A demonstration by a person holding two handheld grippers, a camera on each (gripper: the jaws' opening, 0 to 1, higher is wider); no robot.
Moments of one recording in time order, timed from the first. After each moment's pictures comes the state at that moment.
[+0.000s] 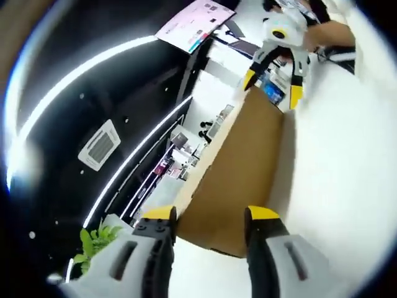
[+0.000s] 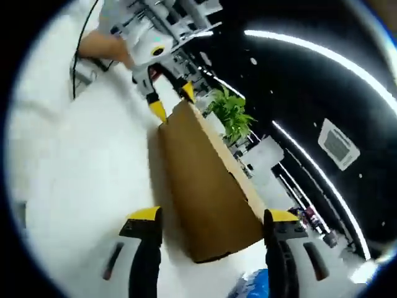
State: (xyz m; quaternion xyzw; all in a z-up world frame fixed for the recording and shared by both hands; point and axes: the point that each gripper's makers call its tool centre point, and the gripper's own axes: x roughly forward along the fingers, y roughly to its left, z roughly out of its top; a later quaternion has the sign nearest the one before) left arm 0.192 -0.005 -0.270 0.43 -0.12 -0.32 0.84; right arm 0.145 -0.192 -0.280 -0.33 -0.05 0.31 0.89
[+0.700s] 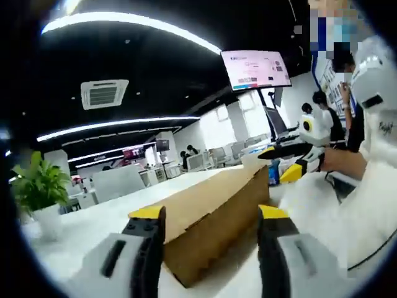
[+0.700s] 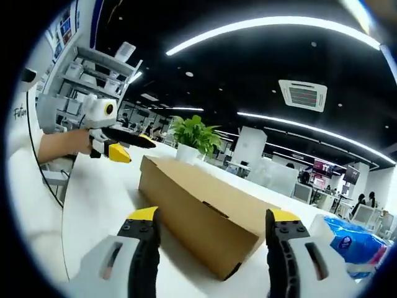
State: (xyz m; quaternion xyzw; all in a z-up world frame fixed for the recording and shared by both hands) left arm 0.166 -0.028 -0.230 0.08 -0.04 -0.48 0.87; right arm 0.148 -0.203 -0.243 -0.17 -0.04 0.27 0.95
